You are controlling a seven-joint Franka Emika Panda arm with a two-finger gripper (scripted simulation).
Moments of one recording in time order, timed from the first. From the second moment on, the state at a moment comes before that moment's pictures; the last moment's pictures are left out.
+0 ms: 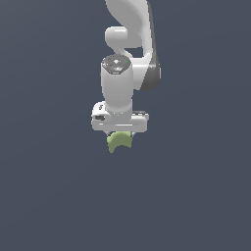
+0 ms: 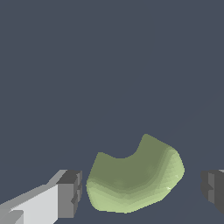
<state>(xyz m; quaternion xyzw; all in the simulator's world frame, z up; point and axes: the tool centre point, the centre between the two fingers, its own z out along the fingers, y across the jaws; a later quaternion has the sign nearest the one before) 0.007 -0.021 0.177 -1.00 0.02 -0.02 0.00</state>
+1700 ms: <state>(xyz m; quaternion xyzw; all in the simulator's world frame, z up) -0.008 -0.043 0.169 -0.99 0.14 0.00 0.00</state>
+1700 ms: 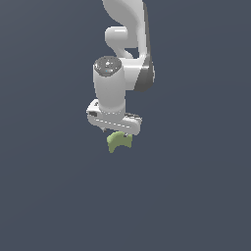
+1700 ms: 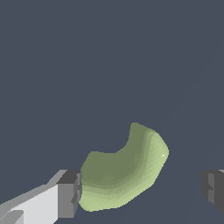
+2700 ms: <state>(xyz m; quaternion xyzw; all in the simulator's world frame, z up) -0.020 -0.035 0.156 -0.92 0.39 0.00 0.00</state>
